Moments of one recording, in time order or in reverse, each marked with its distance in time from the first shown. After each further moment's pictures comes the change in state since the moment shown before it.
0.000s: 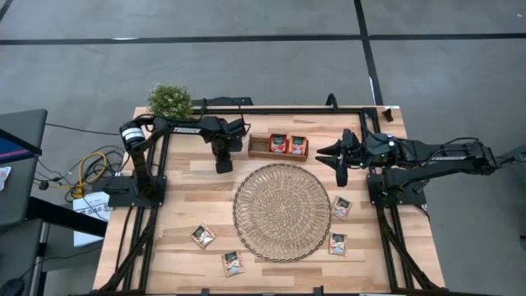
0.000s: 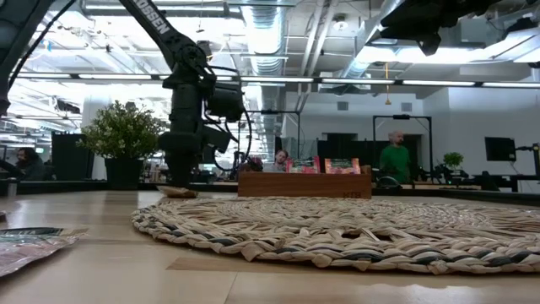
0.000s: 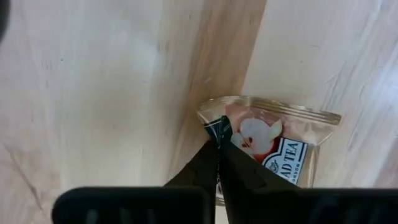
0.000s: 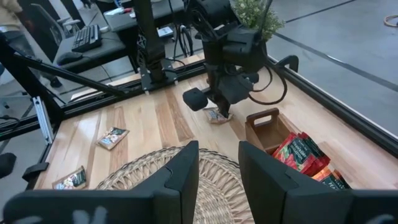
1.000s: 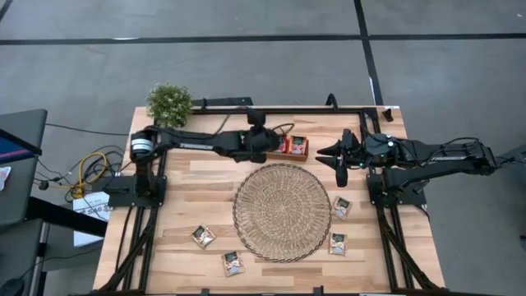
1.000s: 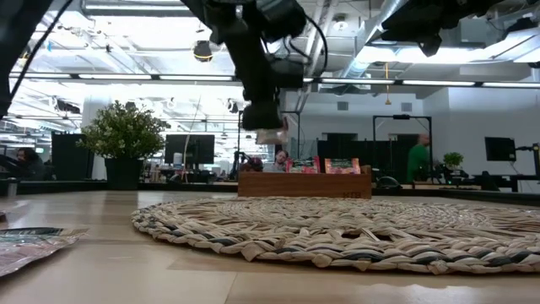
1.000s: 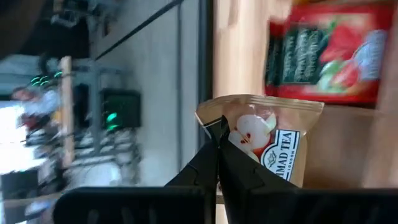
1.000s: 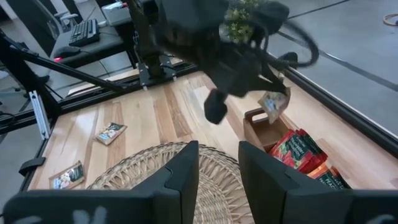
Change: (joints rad) left arm -0.313 0.054 0.342 0.351 -0.829 0.297; right arm -0.001 0.000 0.000 -0.016 -0.001 -0.009
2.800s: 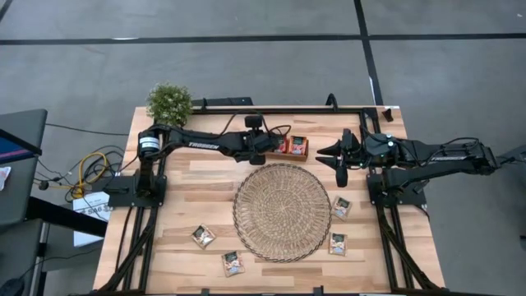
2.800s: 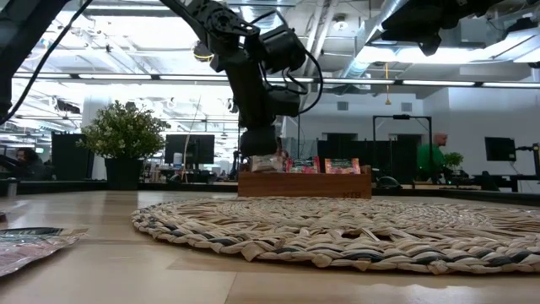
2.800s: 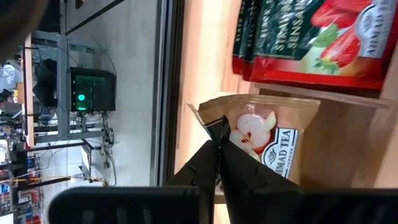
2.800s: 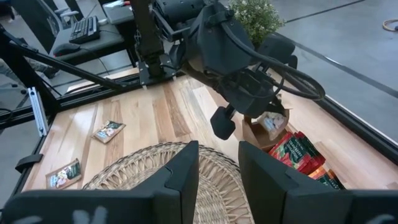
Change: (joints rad) left arm 0.043 0.069 -0.051 0.016 0.069 -0.134; right arm 0.001 0.000 0.000 0.002 0.000 -0.026
